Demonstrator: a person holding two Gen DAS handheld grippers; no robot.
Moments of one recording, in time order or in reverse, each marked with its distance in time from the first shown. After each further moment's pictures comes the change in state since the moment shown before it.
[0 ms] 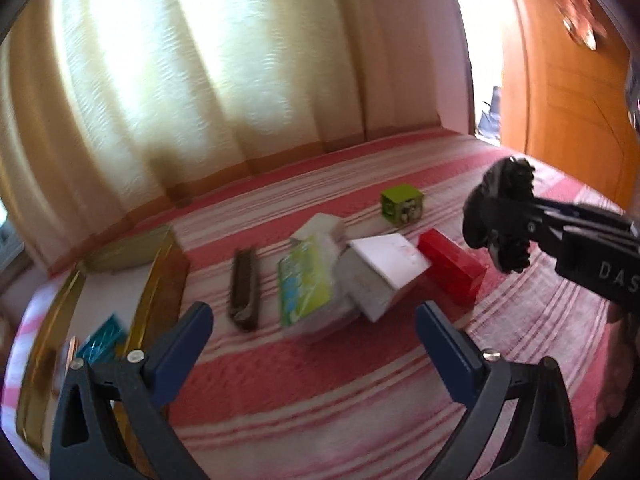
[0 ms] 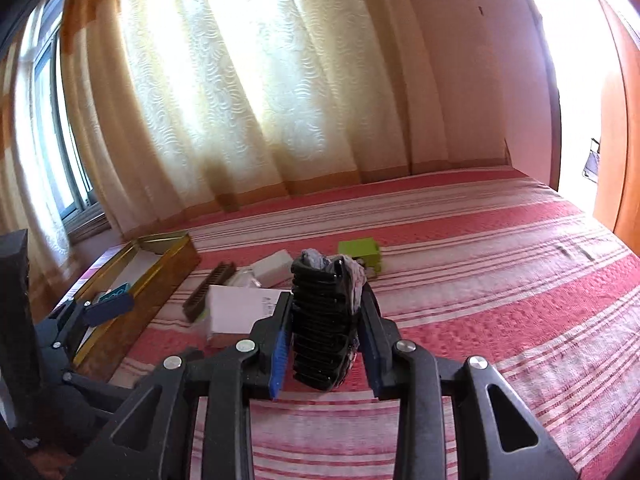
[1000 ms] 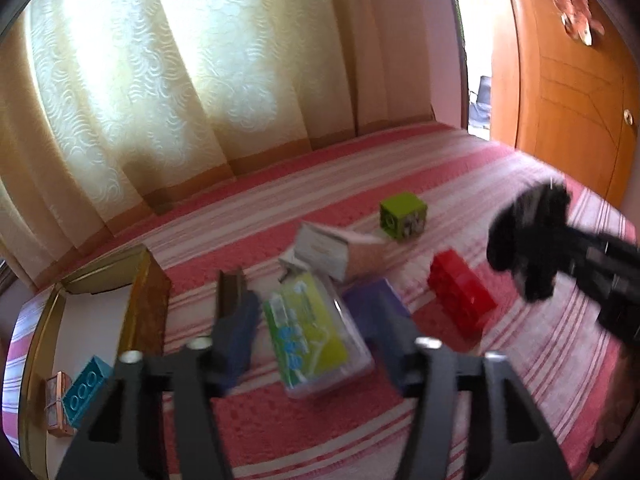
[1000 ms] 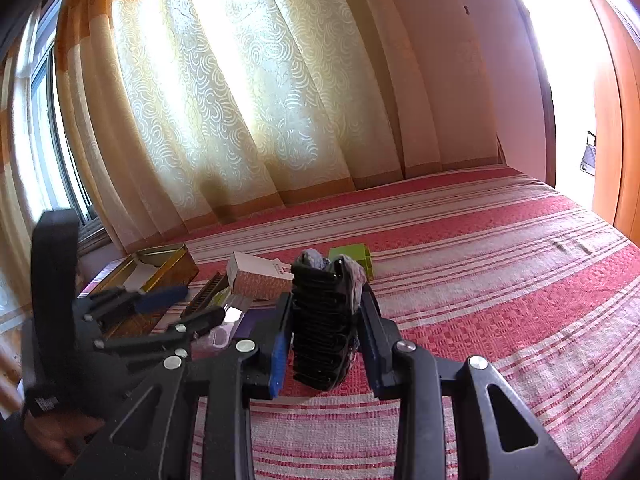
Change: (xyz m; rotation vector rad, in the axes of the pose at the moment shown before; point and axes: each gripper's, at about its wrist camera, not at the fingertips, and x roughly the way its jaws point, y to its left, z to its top) left arm 0.024 0.015 0.025 -0.031 0.034 -0.058; right arm -0.002 -0.013 -0.001 0.031 -0.032 0.014
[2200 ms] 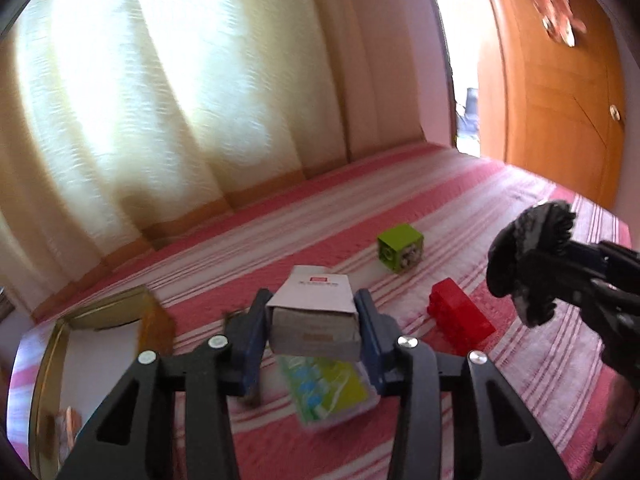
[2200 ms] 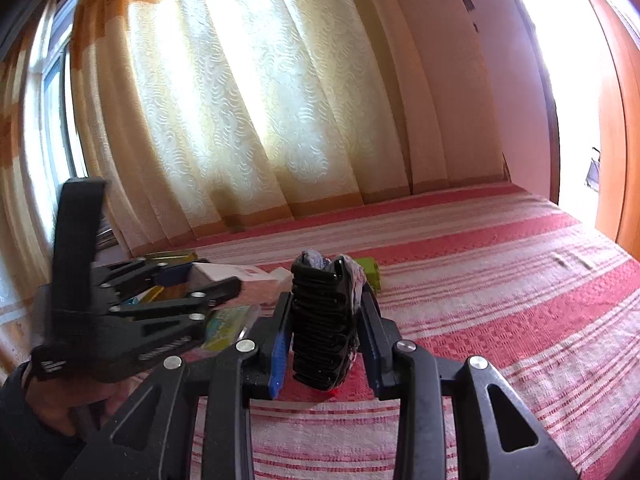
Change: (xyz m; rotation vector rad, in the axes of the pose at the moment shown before) left arm -0.009 0.005 0.004 0.048 -0.096 -0.012; right arm -0.013 0.018 0.004 -0.045 -0.063 0.023
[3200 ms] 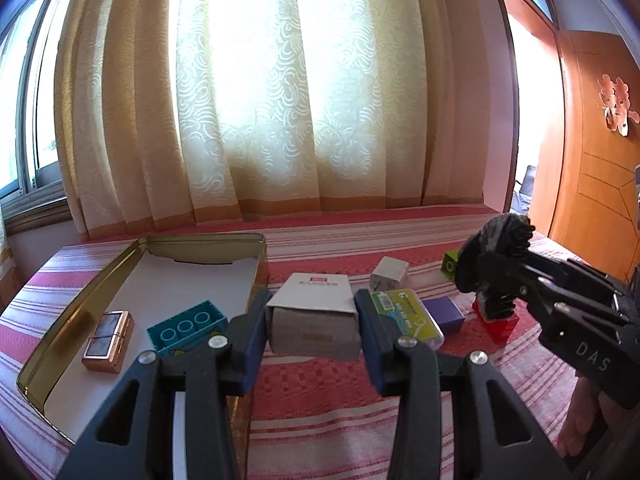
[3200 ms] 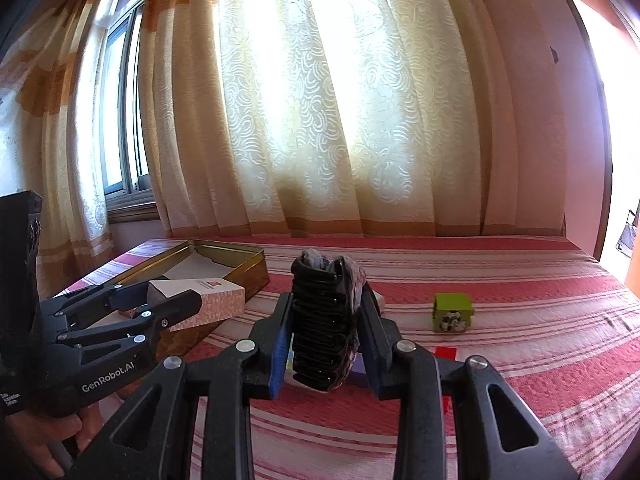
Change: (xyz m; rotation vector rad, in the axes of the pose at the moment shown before) left arm -0.069 0.065 -0.065 -0.280 -0.135 0.138; right arm 0.020 0.077 -0.005 -0.191 -0.050 0.112
